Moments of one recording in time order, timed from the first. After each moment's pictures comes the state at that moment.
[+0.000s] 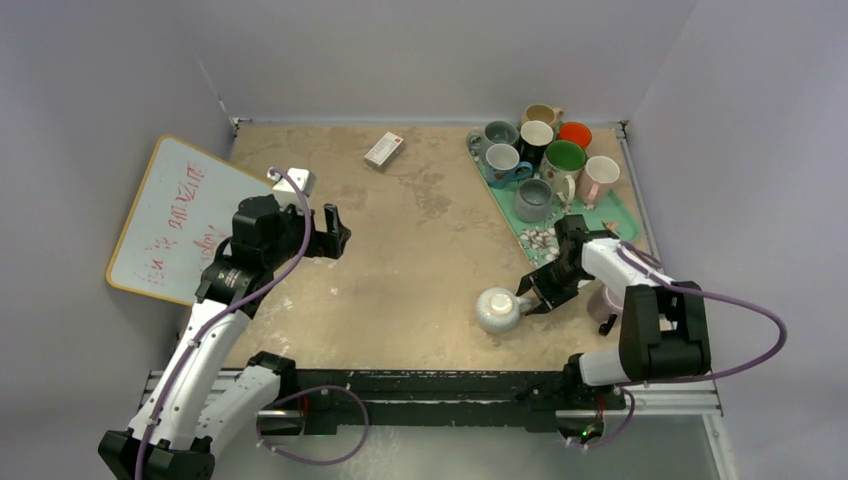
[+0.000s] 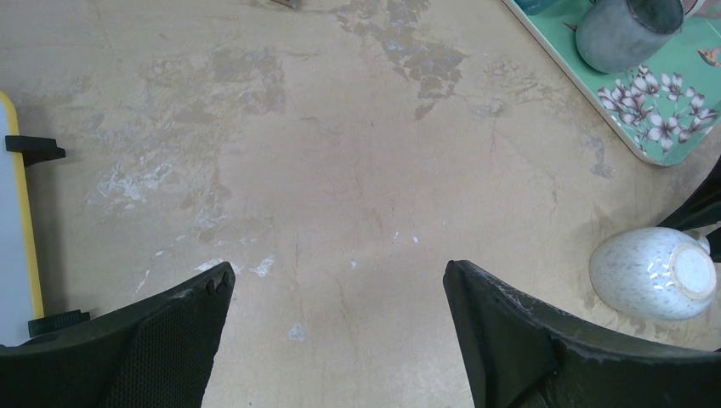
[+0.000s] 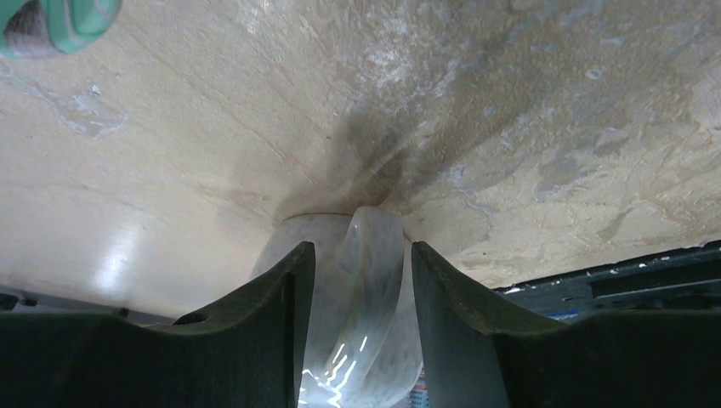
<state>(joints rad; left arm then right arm) -0.27 0.82 0.89 -0.52 0.12 -0.17 0.07 1.41 0.75 -0.89 -0.26 1.13</state>
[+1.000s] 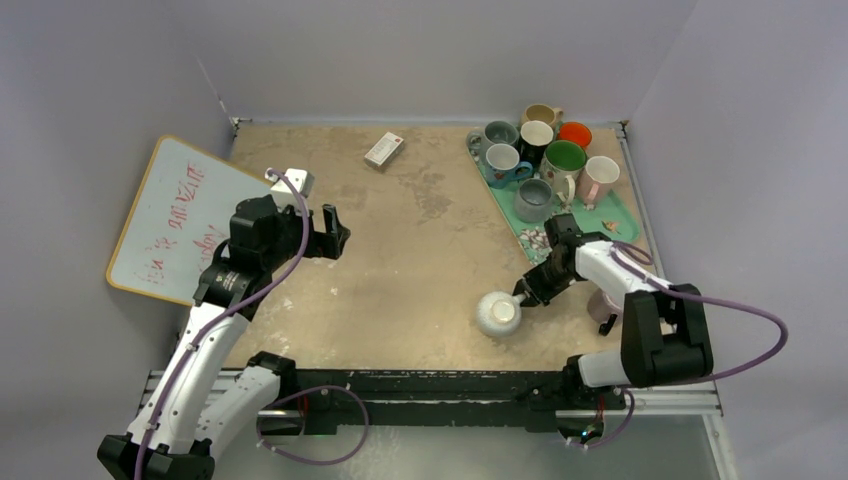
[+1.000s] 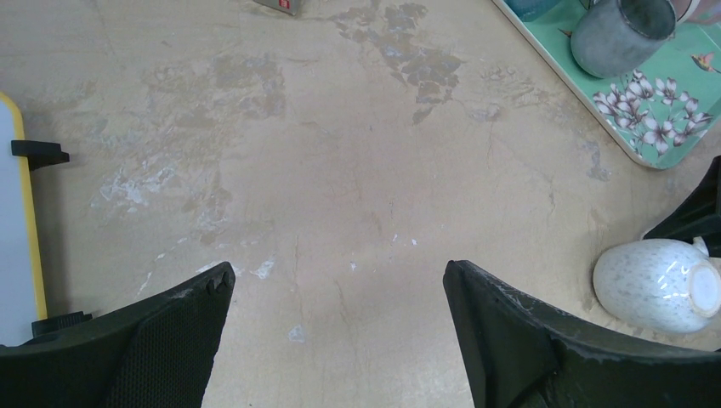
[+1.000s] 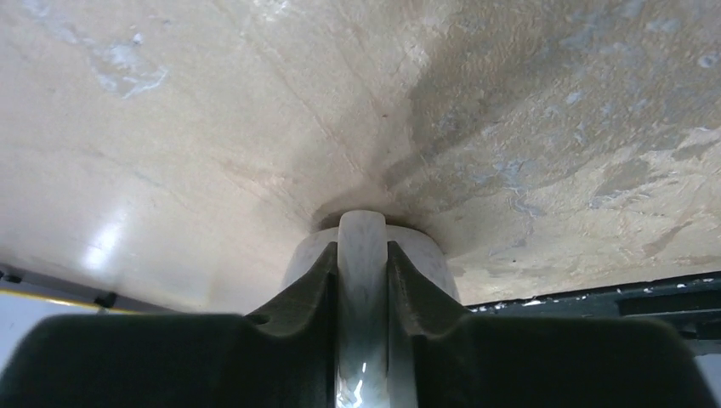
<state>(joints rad) -0.27 0.81 0.89 -0.52 0.12 -0.17 0.15 1.42 0.74 -0.81 -0.27 1.17</state>
